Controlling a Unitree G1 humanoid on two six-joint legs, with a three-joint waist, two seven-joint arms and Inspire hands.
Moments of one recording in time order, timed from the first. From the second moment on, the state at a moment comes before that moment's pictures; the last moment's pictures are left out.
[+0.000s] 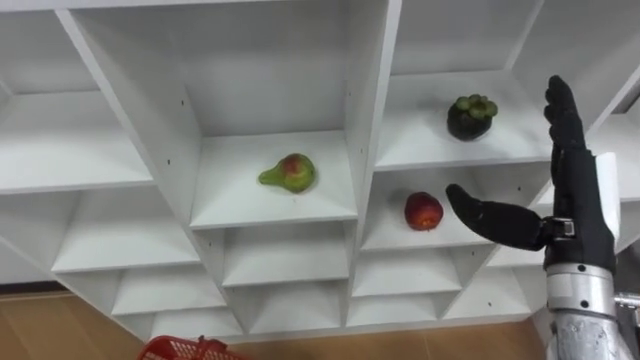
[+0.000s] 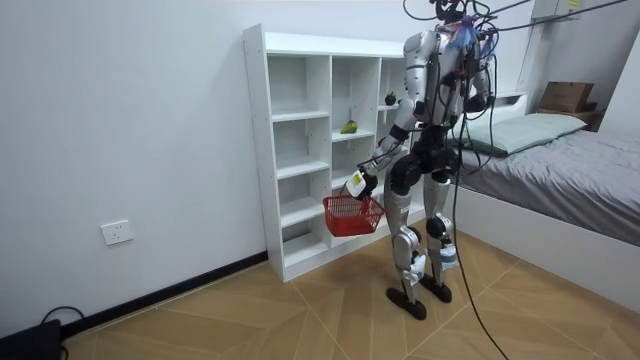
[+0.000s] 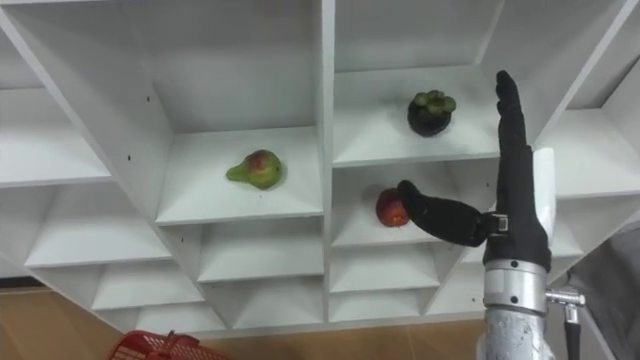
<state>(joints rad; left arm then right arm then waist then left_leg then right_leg) 0.25 0.18 0.07 0.98 0.10 -0.18 0.07 0.31 -0.23 -0.02 -0.20 -0.20 -0.25 -0.30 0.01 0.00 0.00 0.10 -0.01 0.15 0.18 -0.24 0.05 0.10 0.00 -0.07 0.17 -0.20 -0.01</state>
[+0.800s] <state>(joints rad) 0.25 0.19 0.08 0.94 0.10 -0.11 0.03 0.07 -0.33 -0.03 -0.08 -0.02 -0.22 -0.25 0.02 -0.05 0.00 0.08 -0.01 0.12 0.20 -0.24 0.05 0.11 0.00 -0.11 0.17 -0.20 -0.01</state>
